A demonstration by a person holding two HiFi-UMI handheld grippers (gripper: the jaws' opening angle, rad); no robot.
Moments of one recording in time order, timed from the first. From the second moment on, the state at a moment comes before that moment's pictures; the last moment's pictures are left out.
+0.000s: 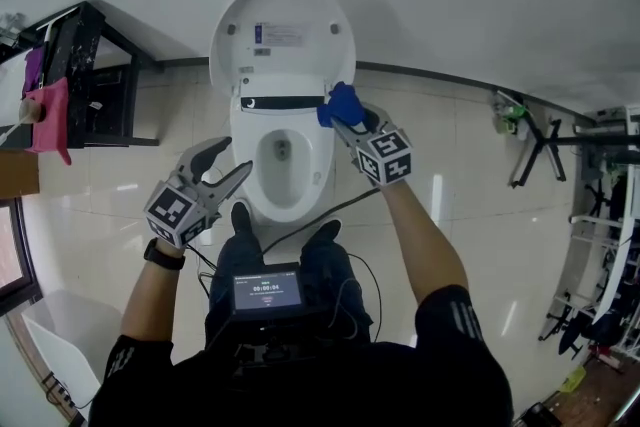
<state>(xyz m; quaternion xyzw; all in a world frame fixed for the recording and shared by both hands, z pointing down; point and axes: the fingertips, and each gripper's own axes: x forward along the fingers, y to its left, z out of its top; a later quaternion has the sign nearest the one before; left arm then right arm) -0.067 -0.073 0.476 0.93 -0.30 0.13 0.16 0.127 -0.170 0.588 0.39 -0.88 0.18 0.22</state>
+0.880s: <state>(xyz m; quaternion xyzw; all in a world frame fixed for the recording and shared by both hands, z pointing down) -0.081 -0.071 0.621 0.91 -0.33 0.15 0.19 0.126 -0.186 0.989 0.30 -0.77 0.15 0.55</state>
